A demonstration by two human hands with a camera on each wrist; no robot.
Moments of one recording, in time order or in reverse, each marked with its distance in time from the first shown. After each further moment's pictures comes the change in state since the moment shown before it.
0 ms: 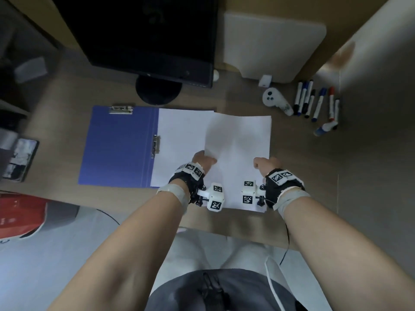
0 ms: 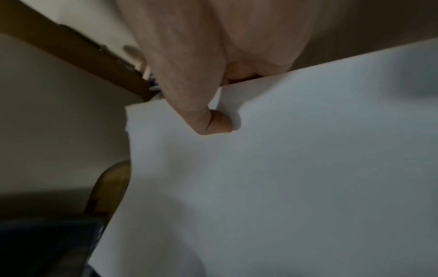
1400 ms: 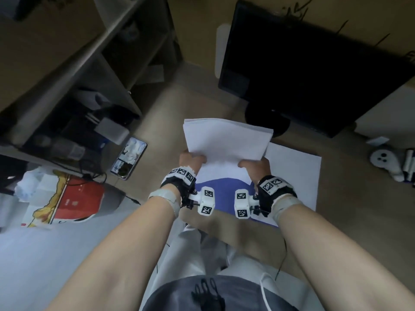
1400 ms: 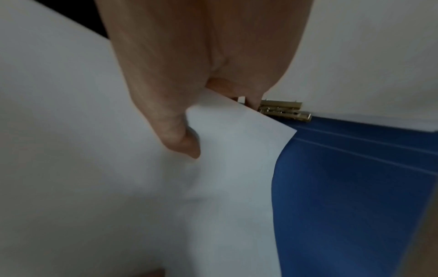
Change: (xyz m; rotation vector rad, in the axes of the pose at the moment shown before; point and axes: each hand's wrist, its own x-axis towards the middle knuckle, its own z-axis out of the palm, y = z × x) left_hand 0.045 -0.114 -0.393 -0.294 0.307 0.079; right_hand -0.155 -0.216 0.320 0.240 -0.164 -0.368
